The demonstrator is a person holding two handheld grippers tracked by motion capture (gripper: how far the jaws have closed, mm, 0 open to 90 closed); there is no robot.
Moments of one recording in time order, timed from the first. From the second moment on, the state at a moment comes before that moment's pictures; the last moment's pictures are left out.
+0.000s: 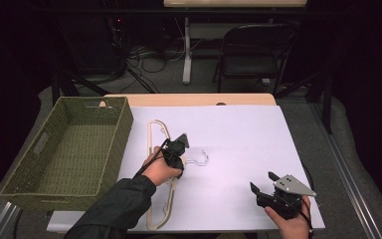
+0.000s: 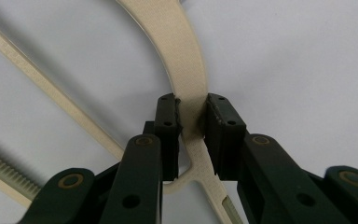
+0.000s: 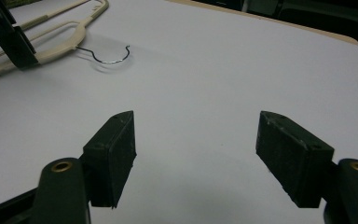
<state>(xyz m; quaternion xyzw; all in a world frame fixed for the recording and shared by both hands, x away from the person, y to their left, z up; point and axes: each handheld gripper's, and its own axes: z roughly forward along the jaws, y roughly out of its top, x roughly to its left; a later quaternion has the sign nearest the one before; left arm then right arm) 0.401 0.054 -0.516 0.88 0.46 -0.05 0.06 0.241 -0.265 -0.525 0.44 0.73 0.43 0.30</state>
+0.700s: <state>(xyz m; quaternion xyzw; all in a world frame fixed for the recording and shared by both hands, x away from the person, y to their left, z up) 0.396 0.062 -0.488 0.89 0.46 -0.04 0.07 0.241 -0.265 -0.525 0.45 0.73 0.43 0.30</state>
